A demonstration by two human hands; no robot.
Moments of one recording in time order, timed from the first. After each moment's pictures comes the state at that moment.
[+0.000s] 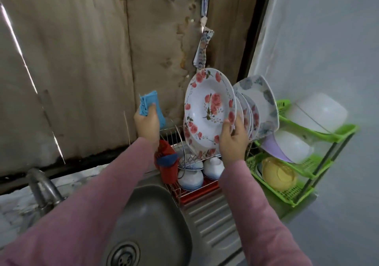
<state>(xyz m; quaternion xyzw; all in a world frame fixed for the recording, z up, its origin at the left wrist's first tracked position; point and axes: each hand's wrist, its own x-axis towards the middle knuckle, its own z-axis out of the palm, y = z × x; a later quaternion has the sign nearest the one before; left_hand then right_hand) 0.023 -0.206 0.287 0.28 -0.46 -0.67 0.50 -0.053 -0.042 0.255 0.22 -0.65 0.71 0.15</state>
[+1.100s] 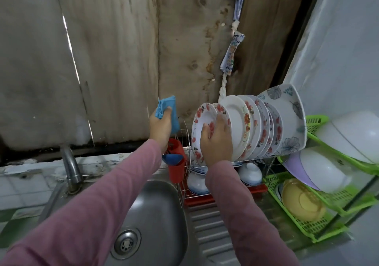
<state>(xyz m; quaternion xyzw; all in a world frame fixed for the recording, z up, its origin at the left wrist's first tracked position) 0.020 -0.183 0.278 0.30 -0.49 -0.65 0.50 -0.065 -0.076 0.249 0.34 -0.80 0.48 0.11</state>
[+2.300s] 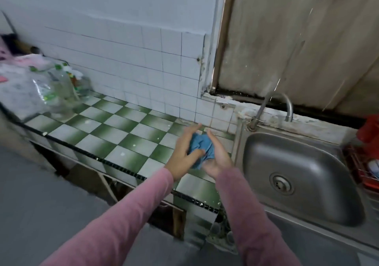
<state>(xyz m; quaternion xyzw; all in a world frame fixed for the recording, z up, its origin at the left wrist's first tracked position) 0.619 -0.140 0.122 0.42 -0.70 -0.42 0.41 0.498 -0.136 0.138 0.14 -0.32 0.52 -0.78</state>
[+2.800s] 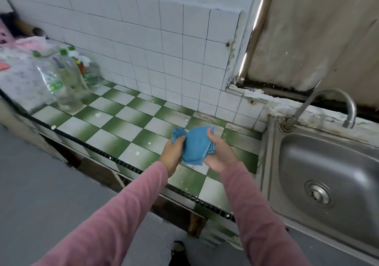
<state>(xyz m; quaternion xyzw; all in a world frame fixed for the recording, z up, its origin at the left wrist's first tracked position) 0.708 -0.252 0.060 0.56 -0.33 -0.61 0.45 0.572 -0.238 0.093 0.12 -0.37 0.49 -0.78</state>
